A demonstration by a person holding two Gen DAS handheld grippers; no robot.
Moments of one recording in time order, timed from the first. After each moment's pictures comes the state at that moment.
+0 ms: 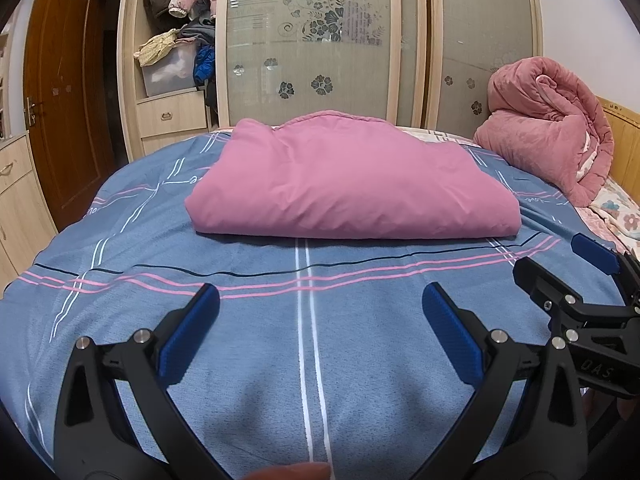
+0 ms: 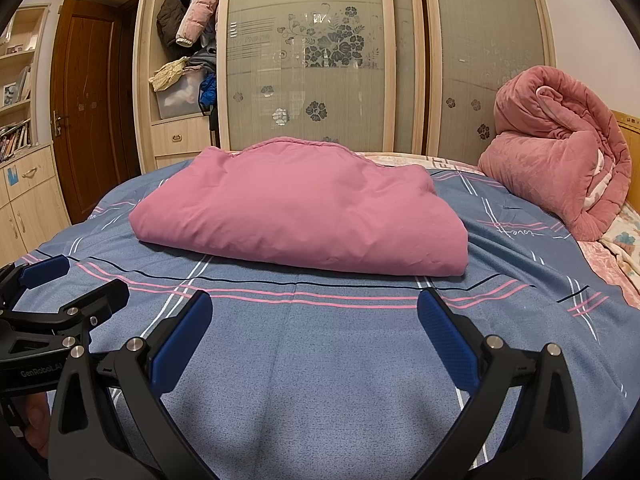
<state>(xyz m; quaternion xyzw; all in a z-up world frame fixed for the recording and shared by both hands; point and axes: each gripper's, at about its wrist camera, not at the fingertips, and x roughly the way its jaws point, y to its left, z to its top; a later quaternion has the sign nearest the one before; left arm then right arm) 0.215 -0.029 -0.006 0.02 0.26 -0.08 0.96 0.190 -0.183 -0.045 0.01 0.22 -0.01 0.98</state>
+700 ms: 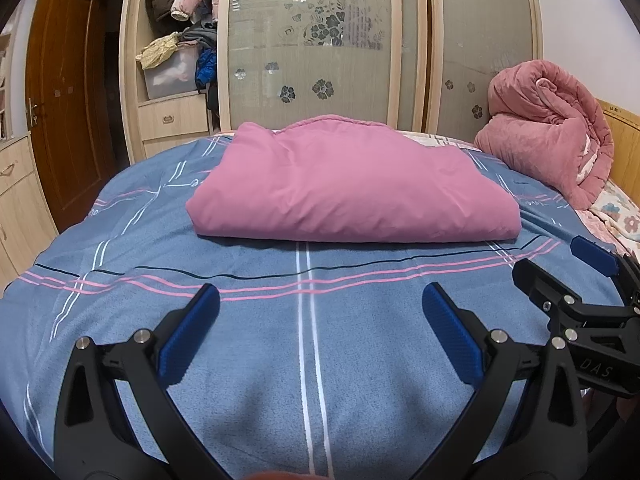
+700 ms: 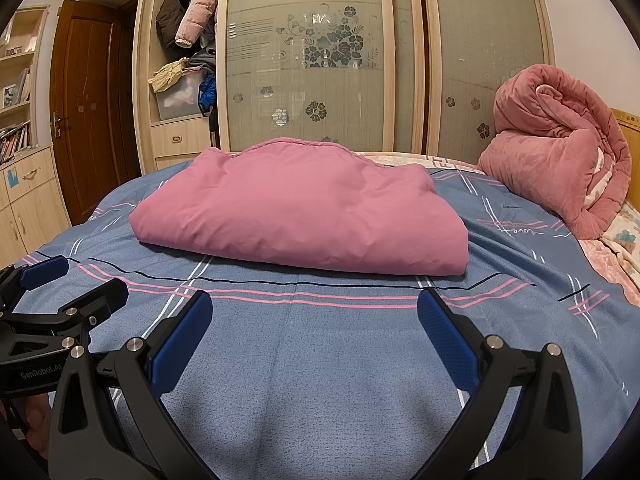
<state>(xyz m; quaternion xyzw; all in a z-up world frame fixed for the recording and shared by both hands) 0.212 -0.030 -0.004 0.02 0.25 -0.08 0.96 0.190 -0.183 -0.045 0.01 0.22 -0.01 0.98</state>
